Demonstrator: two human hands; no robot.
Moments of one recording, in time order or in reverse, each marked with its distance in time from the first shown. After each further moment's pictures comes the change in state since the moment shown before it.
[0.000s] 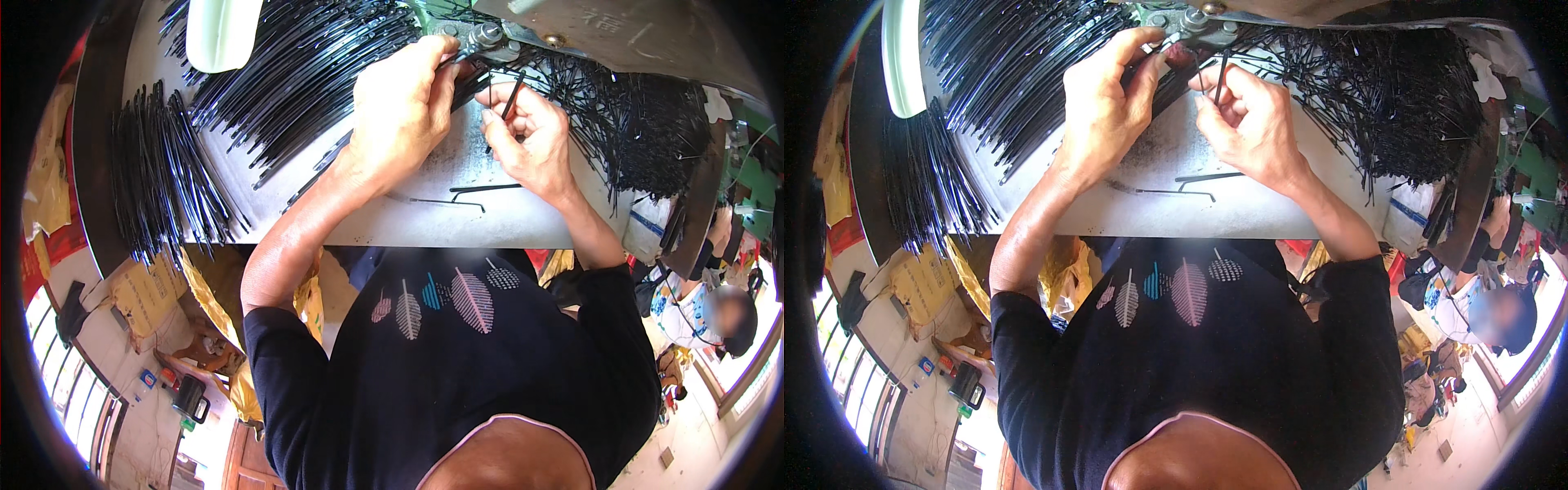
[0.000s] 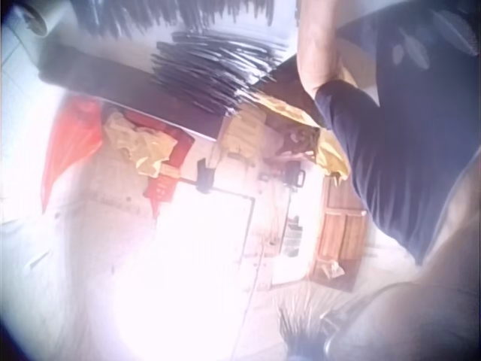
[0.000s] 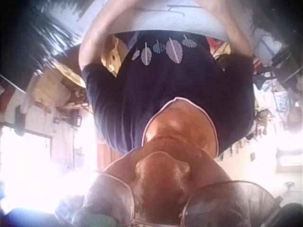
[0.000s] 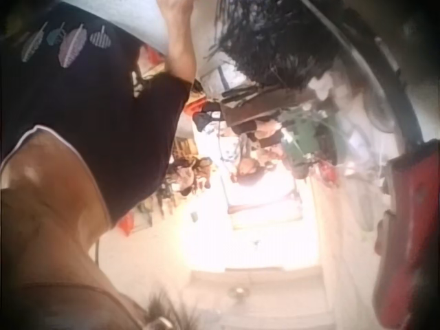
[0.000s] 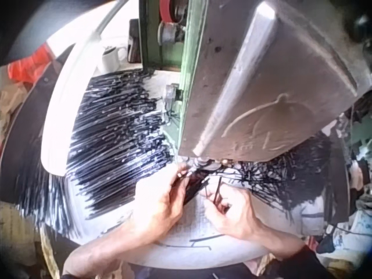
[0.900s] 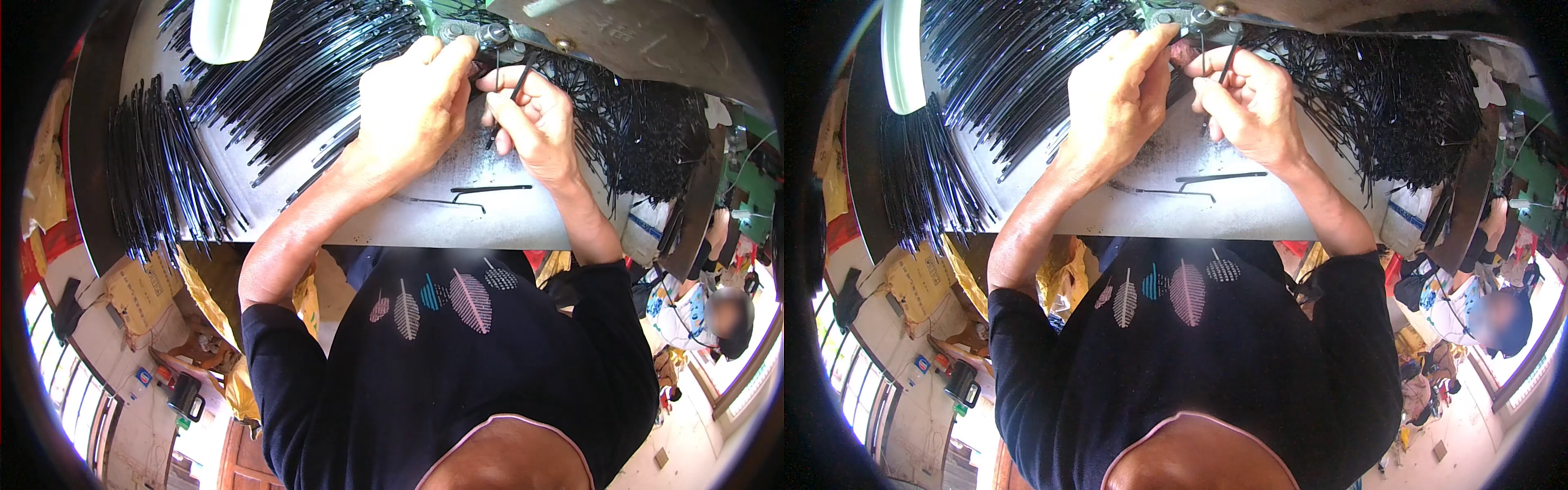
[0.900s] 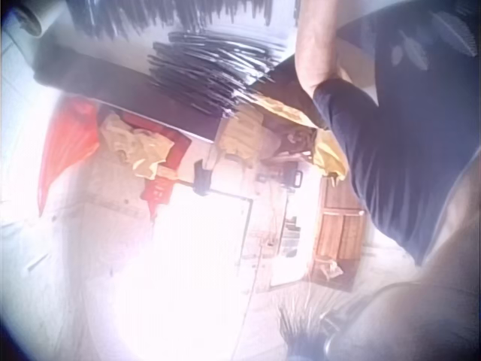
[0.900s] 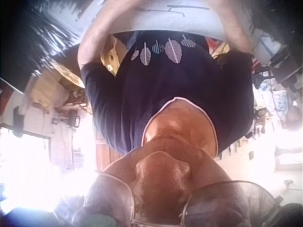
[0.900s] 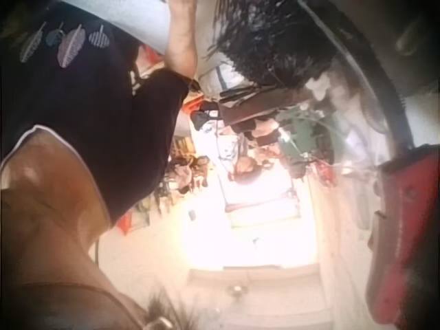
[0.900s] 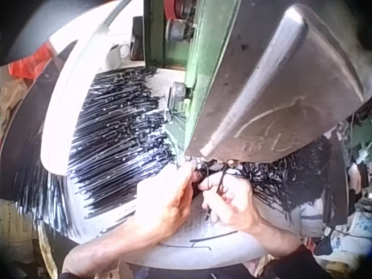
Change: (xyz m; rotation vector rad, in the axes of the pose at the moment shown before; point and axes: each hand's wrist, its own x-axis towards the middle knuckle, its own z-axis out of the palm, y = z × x) left_hand 0.002 0.001 0.001 0.212 -0.001 0.132; right_hand 0.015 -0.011 -0.006 0.334 -0.108 0.173
